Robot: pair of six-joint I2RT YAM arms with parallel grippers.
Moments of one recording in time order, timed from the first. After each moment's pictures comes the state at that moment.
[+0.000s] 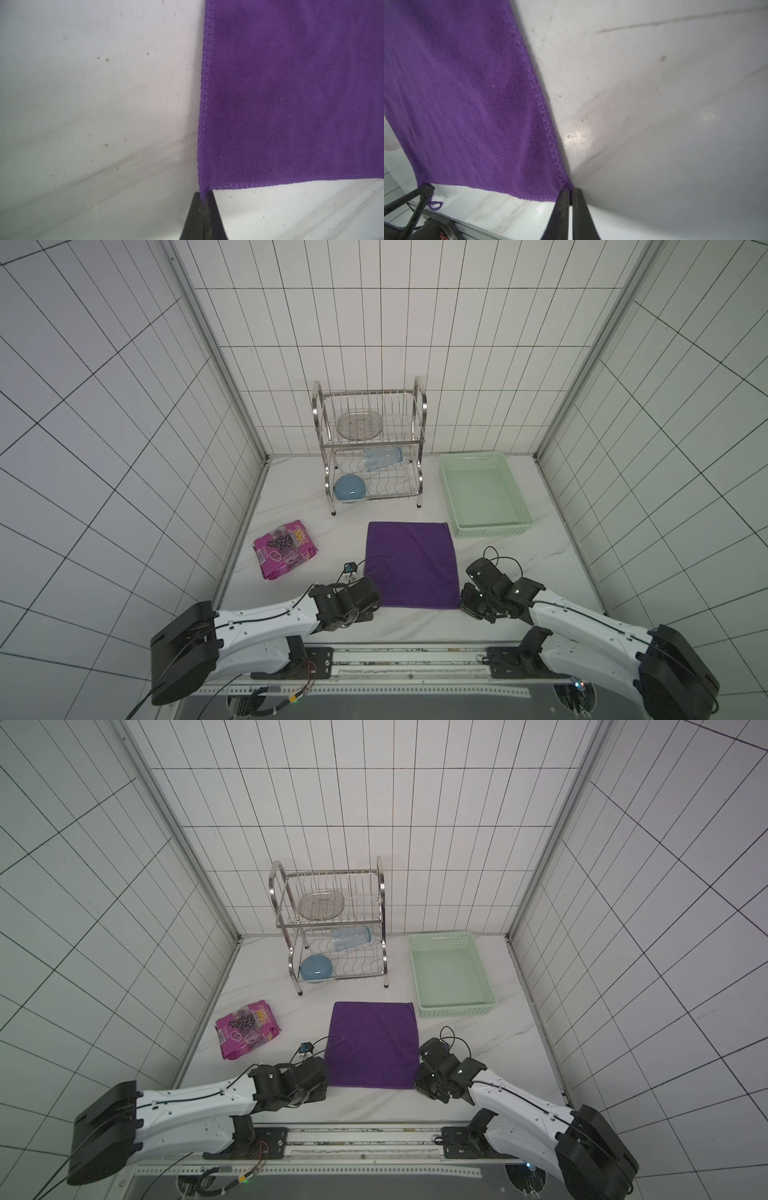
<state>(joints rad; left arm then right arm) -1.06 1.10 0.45 -0.55 -0.18 -1.13 0.84 1.00 0.38 -0.55 -0.15 1.13</state>
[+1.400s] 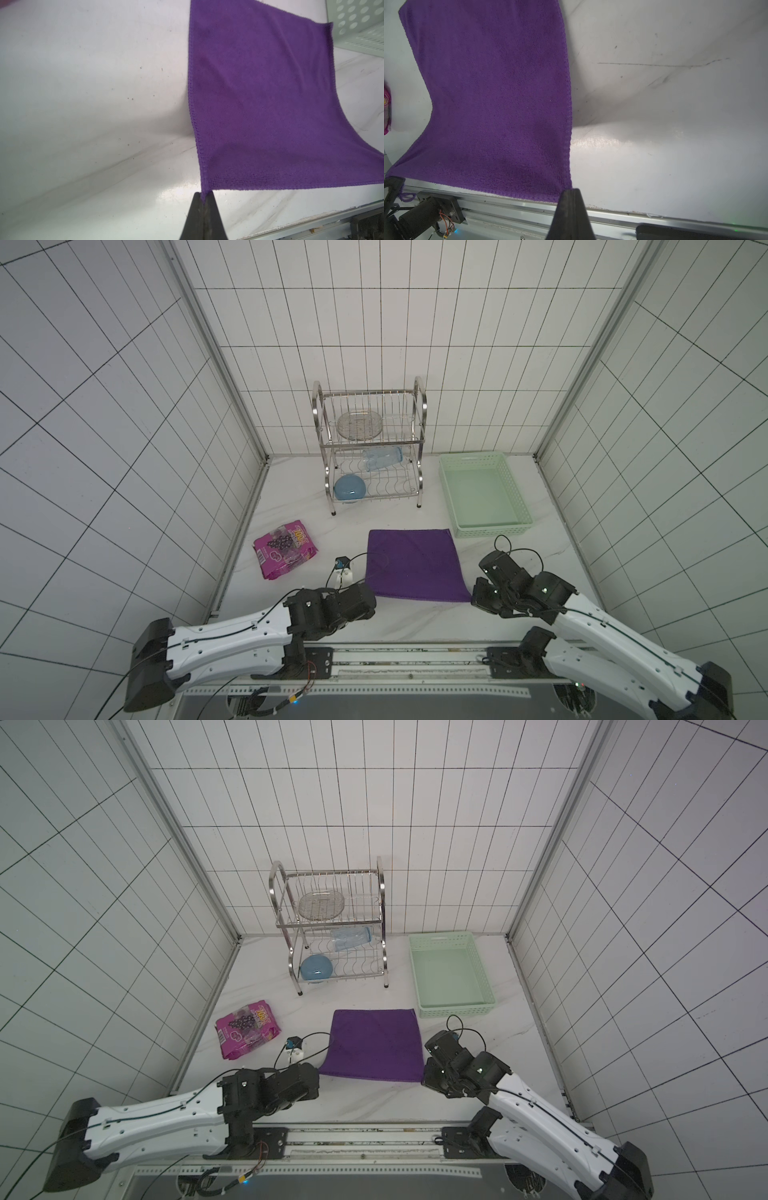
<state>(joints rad) -1.19 0.86 0.57 -0.75 -0.39 -1.20 0.86 0.82 0.63 -0.95 -0.03 1.01</state>
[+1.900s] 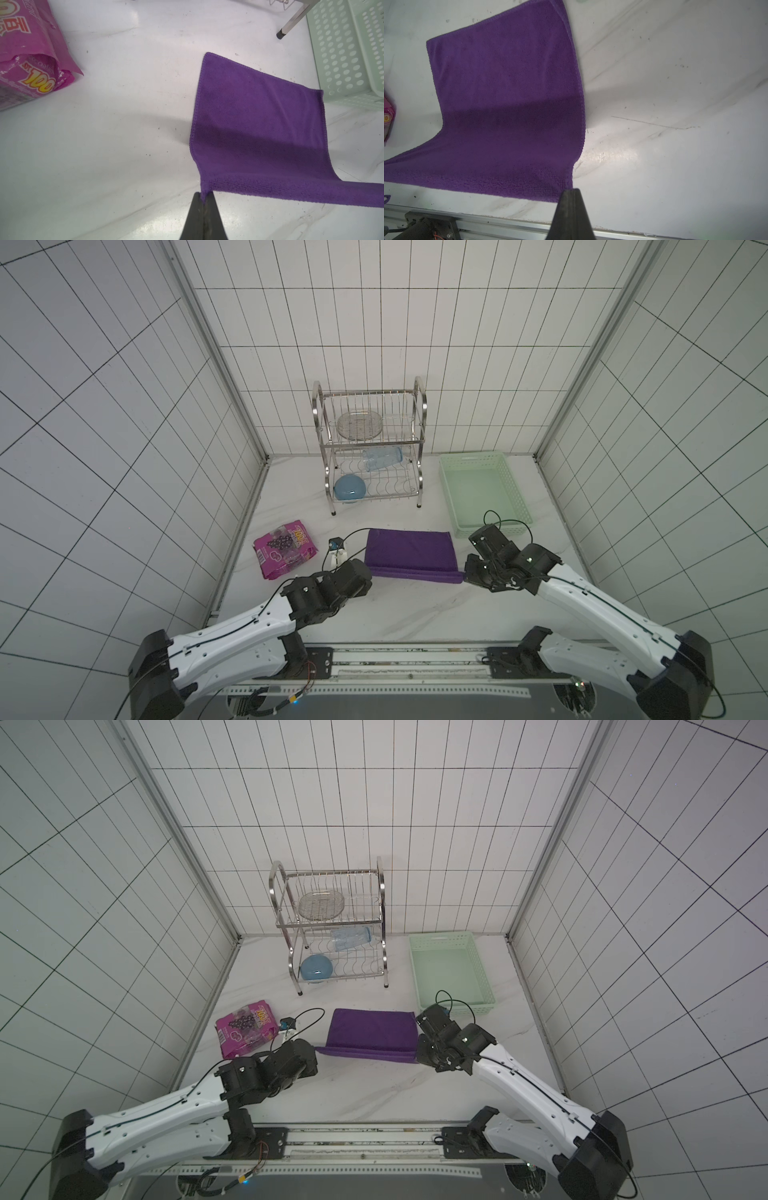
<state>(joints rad) -0.96 0.91 0.61 -0.66 -0.41 -1.01 0.77 1.07 0.86 -0.95 0.03 0.85</state>
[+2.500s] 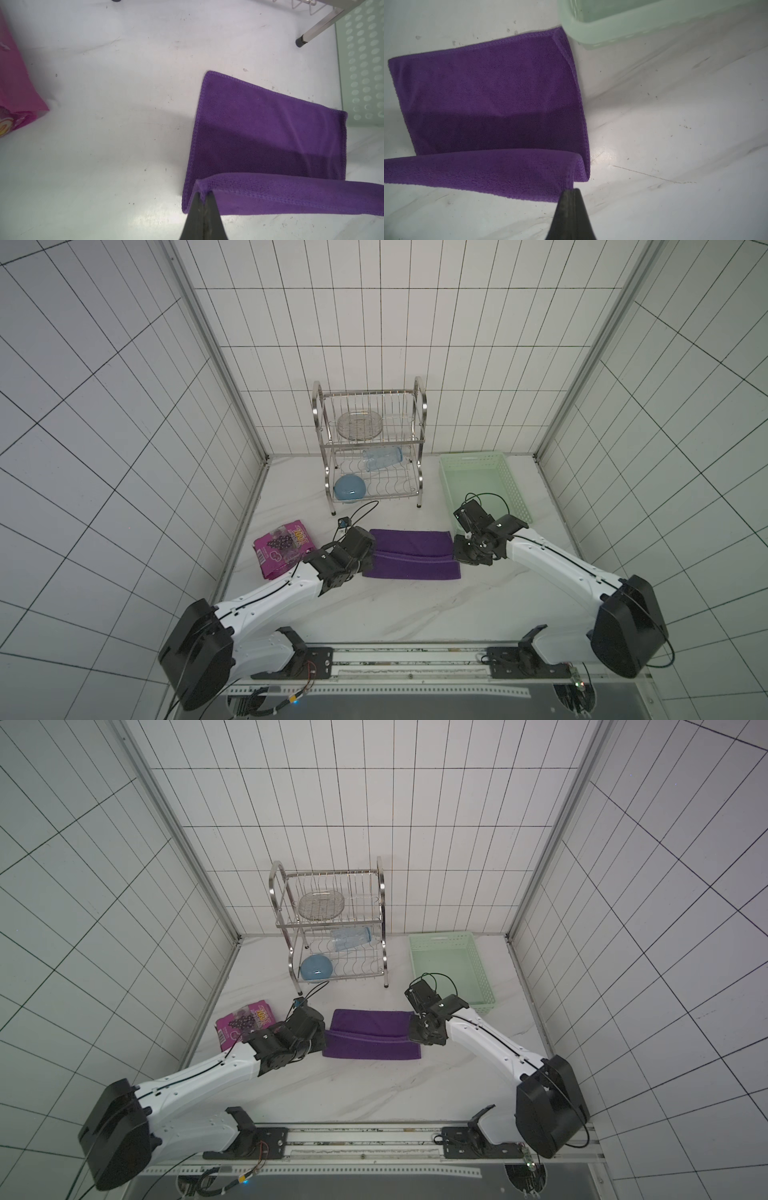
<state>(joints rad) -0.71 1.23 0.72 -0.48 -0.22 -0.85 0.67 1.41 1.01 -0.88 0.03 0.69</state>
